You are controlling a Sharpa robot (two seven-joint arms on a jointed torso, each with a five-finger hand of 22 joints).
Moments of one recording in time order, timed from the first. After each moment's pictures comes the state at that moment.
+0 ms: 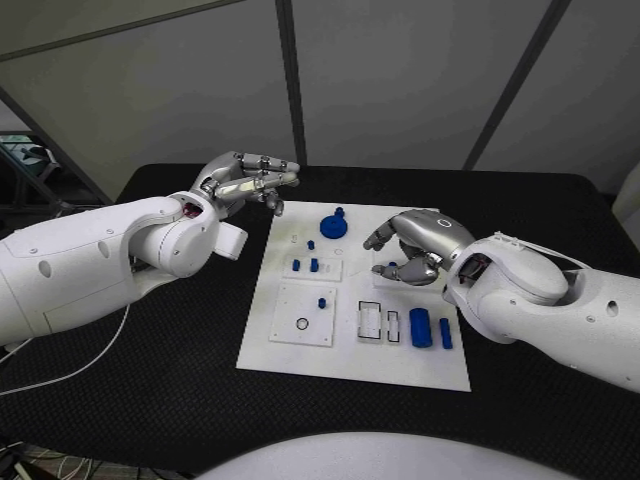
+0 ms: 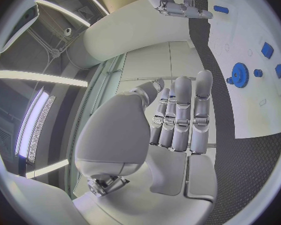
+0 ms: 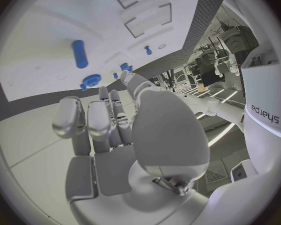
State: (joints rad) left arm 1.16 -0.88 0.04 1.48 -0.16 -0.23 0.29; left_hand 1.38 -0.16 0.46 0.01 0.16 1.03 0.17 0.12 0.07 1.11 0.10 0.25 0.09 1.22 0.02 0.94 0.54 0.15 1.17 0.11 0.61 0.95; right arm 1.09 -0.84 0.00 1.72 -1.66 -0.36 -0.23; right_hand 1.37 -0.21 0.34 0.10 0.26 0.97 0.13 0.07 0.07 1.01 0.10 0.20 0.07 1.47 0.01 1.19 1.01 0.09 1.30 0.12 1.32 1.19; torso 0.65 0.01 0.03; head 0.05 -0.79
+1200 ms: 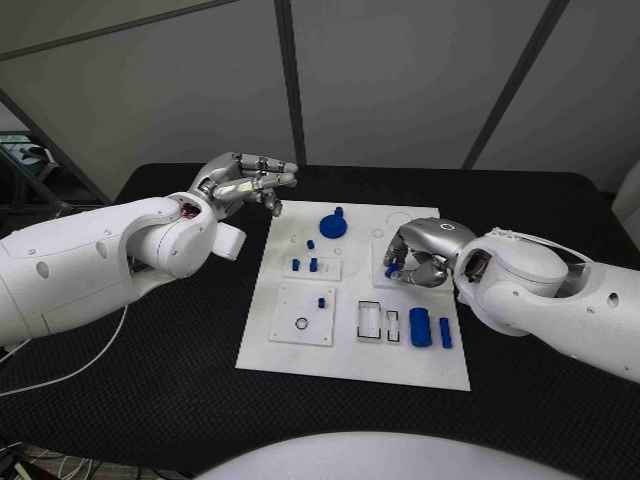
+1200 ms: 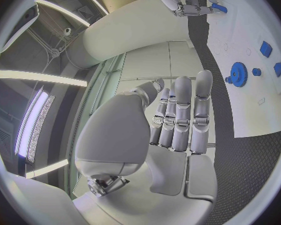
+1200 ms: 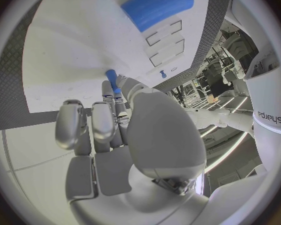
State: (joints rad) left arm 1.16 -0.88 0.04 1.47 -0.16 -0.23 0.29; left_hand 1.38 -0.16 0.46 0.01 0.16 1.03 0.17 0.12 0.07 1.11 0.10 0.26 0.09 1.22 0.02 0.94 0.54 0.15 1.17 0.11 0.61 0.95; right arm 1.09 -0.84 0.01 1.67 -1.68 -0.17 -0.29; right_hand 1.48 -0.12 0.40 0.11 0.16 1.13 0.12 0.12 0.08 1.18 0.05 0.32 0.08 1.47 -0.02 1.25 1.06 0.09 1.37 0.09 1.38 1.29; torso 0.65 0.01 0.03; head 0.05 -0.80
